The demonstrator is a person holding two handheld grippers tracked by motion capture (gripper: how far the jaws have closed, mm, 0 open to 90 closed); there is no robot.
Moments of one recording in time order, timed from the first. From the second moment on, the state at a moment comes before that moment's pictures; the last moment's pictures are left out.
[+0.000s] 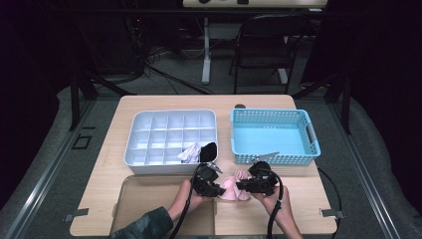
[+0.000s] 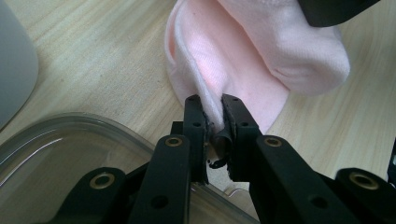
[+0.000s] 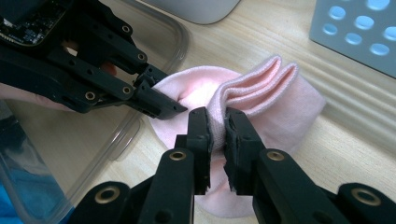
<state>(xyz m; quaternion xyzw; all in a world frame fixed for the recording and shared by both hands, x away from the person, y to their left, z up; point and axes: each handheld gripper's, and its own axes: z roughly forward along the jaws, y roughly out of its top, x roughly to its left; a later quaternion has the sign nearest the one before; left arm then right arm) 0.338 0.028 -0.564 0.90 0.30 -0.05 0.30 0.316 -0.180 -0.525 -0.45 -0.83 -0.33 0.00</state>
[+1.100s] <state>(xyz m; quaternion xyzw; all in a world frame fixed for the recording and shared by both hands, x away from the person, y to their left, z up) 0.343 0.035 -0.550 0.91 0.30 -0.07 0.29 0.310 -0.155 -0.534 -0.41 -0.86 -0.30 -0.01</state>
